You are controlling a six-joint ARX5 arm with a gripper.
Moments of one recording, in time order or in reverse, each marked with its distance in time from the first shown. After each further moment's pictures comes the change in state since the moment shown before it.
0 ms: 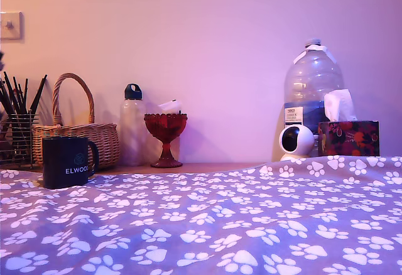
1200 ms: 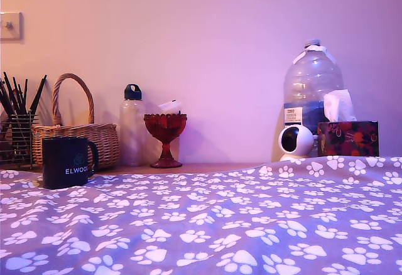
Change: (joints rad) arm 0.000 -0.838 -0.296 -0.237 0.000 -0.113
